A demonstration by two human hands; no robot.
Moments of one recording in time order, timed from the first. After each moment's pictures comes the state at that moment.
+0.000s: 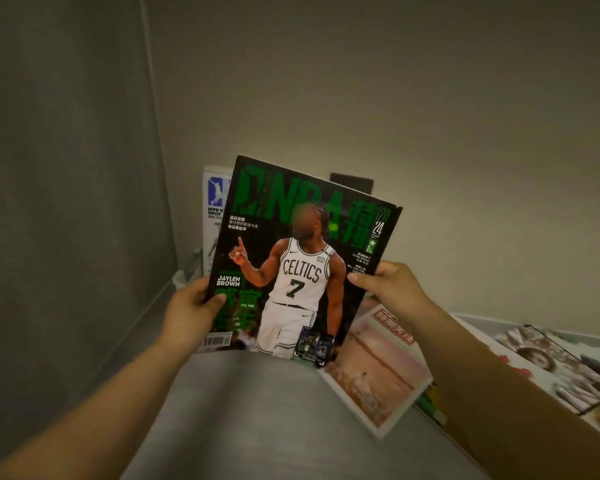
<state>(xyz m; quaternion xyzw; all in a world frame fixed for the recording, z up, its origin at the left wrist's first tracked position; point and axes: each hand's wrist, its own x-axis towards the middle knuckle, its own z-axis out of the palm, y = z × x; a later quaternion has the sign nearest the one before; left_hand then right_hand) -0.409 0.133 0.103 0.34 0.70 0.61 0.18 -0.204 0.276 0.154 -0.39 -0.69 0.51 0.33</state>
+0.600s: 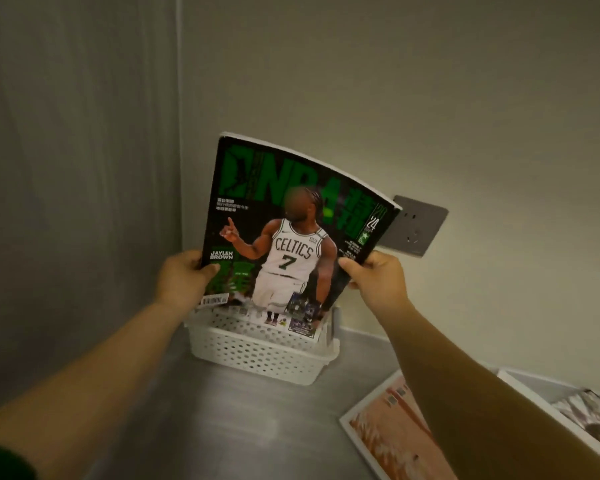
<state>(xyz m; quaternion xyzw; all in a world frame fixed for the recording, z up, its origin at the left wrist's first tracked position) -0.561 0.227 0.090 0.27 0.72 0.62 0.15 -0.362 0.350 0.134 -0.42 -0.72 0.40 0.40</state>
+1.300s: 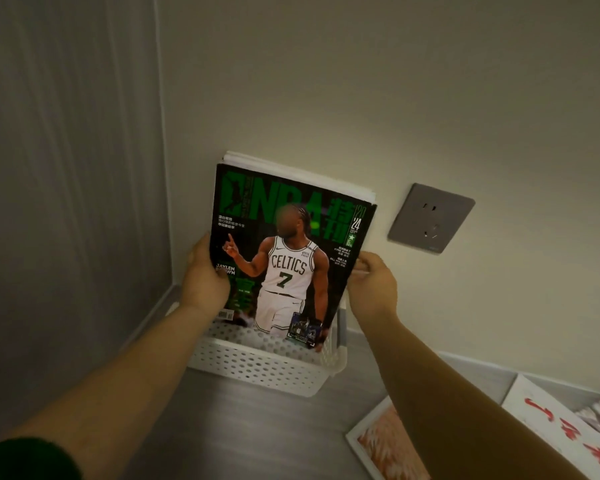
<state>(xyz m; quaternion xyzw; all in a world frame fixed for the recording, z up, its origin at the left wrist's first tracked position) -0.564 0.277 0.058 0.33 0.73 0.59 0.12 -0.387 0.373 0.095 -0.49 -0.69 0.36 0.40</state>
